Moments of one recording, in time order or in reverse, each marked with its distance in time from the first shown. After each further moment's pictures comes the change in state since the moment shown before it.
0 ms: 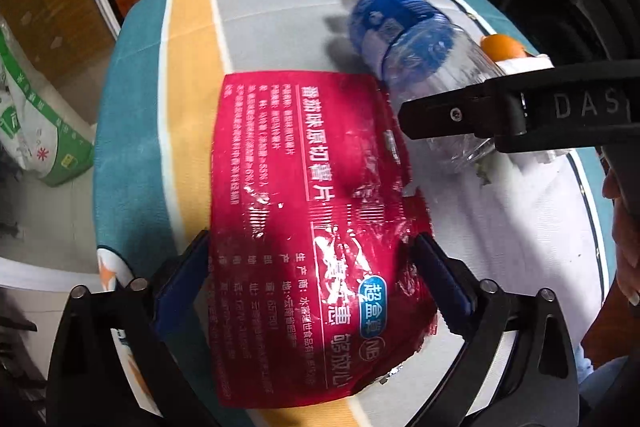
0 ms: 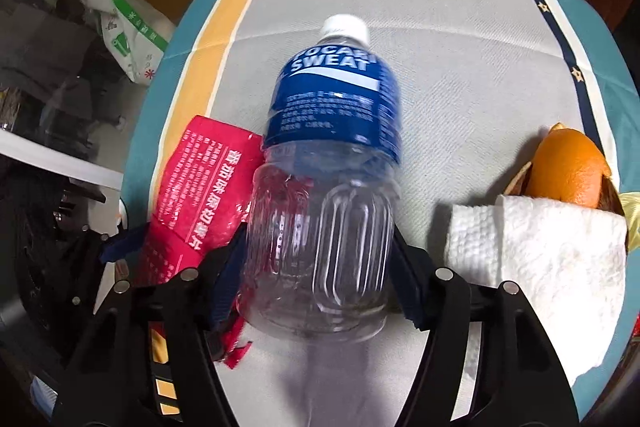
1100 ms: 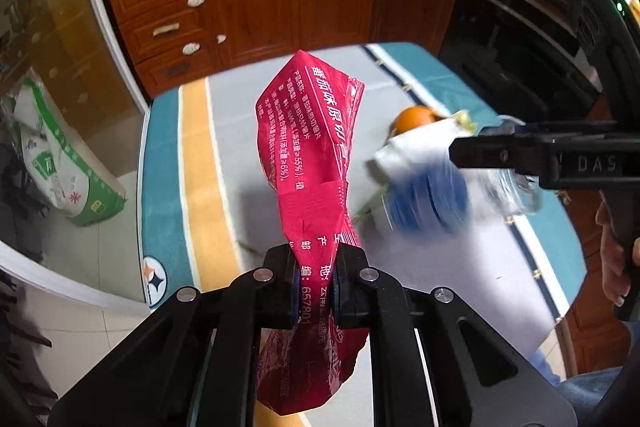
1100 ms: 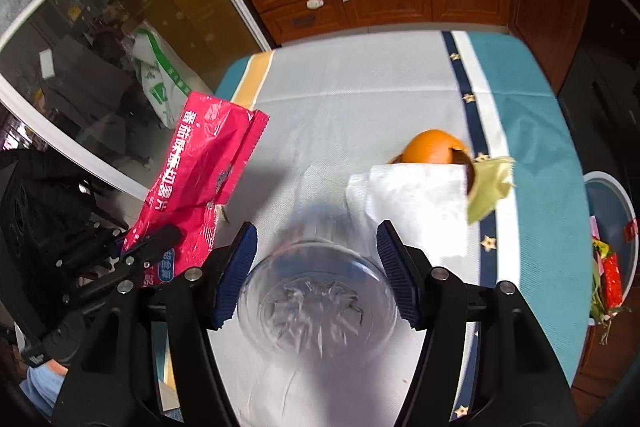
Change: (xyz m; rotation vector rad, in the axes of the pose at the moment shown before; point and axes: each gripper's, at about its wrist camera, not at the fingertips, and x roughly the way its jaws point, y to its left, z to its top) left arm -0.131 -0.082 0.001 0.050 -0.214 0.051; right arm -0.139 -0.049 -0.068 -0.002 -0.253 0.077
